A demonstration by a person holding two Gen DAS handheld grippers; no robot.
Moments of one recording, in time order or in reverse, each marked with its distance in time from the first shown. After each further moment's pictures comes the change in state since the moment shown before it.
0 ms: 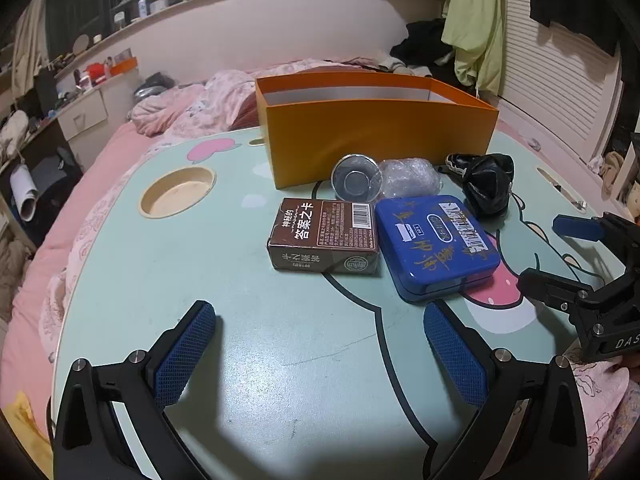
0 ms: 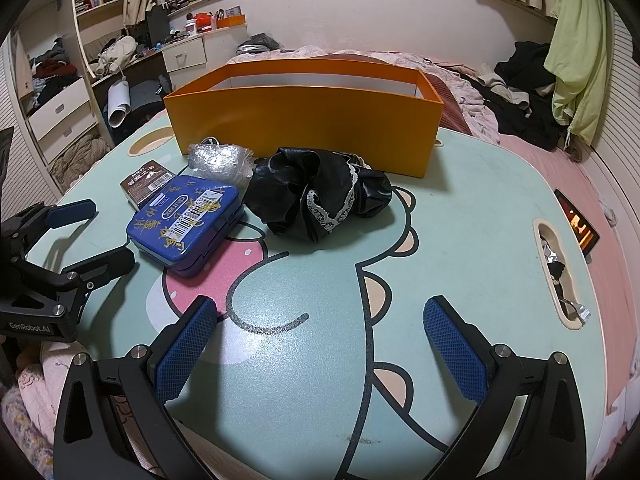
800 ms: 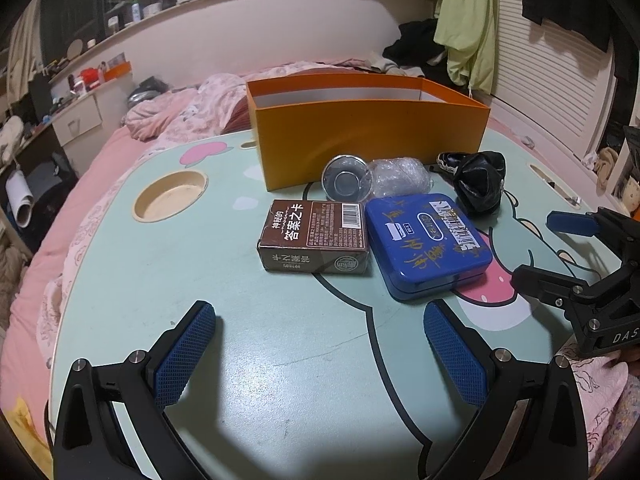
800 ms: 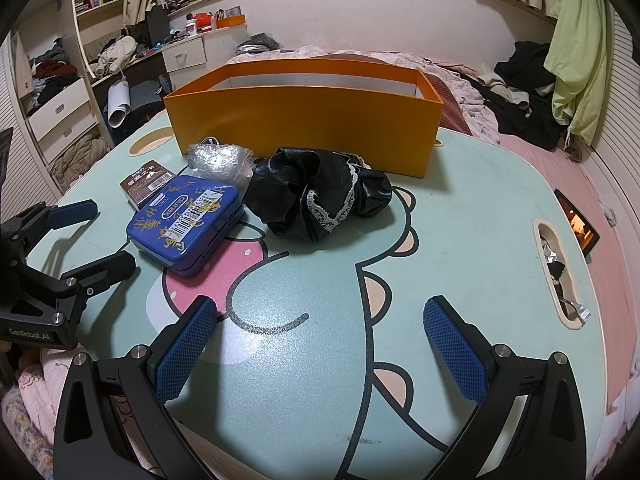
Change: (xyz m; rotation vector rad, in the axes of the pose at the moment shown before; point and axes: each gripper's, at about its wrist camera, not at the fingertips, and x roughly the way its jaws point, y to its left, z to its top) left arm 0.000 -0.002 -0.001 0.017 -0.009 -0.016; right arm 0.001 0.000 0.000 0.000 0.000 -0.001
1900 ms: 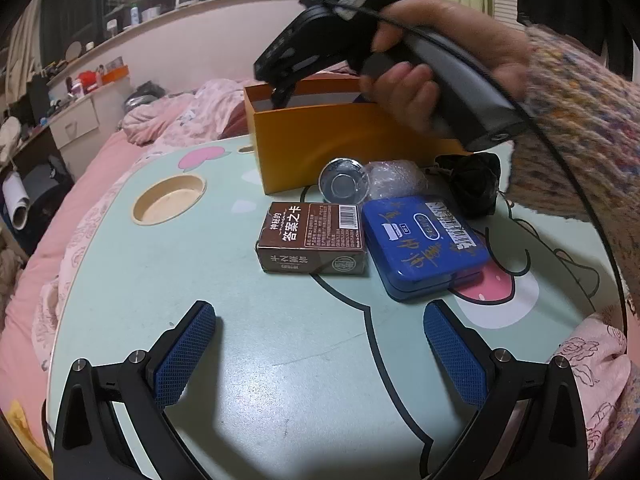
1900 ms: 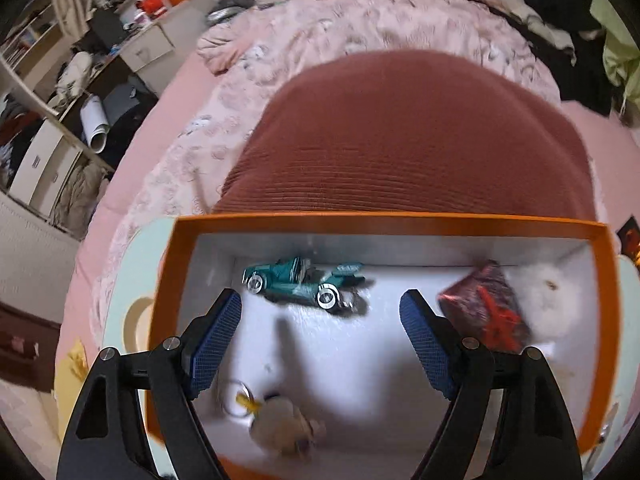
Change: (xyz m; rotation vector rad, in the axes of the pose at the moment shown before) left arm -0.003 0.001 -0.003 0.001 -0.029 -0.022; right arm 0.144 0.026 0.217 0.213 0.297 0.111
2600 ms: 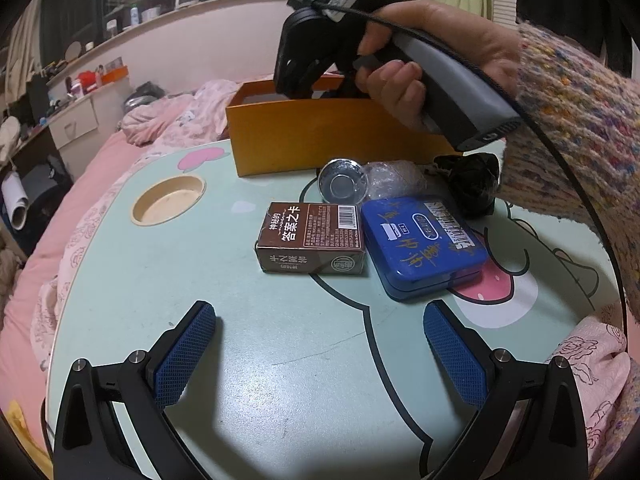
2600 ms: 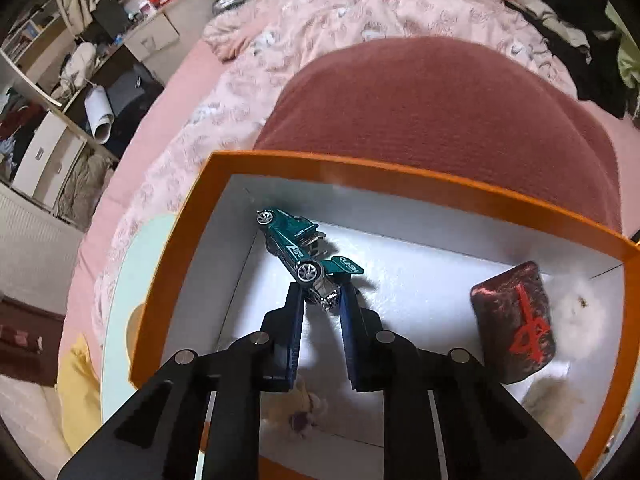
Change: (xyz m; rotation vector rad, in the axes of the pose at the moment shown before) left arm 0.000 0.000 0.000 -0.001 -0.001 -0.002; right arm -0.008 0.000 -0.005 -0.038 0.009 0.014
